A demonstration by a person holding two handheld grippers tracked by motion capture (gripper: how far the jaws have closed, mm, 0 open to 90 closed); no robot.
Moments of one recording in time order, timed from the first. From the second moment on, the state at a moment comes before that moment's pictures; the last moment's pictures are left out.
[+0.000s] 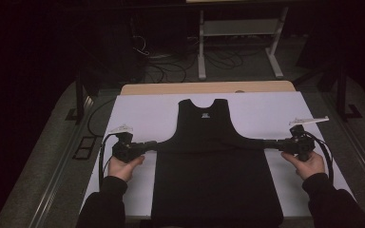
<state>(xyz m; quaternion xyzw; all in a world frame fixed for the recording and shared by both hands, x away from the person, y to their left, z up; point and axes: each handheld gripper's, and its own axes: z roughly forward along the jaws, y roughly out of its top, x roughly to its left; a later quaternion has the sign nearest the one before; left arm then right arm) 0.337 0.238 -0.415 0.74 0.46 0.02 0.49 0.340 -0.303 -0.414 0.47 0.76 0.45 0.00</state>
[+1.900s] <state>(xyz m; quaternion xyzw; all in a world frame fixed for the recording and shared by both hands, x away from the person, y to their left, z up) 0.307 0.239 -0.435 0.77 0.46 -0.02 0.43 0.313 -0.312 -0.433 0.50 0.78 0.38 -0.05</state>
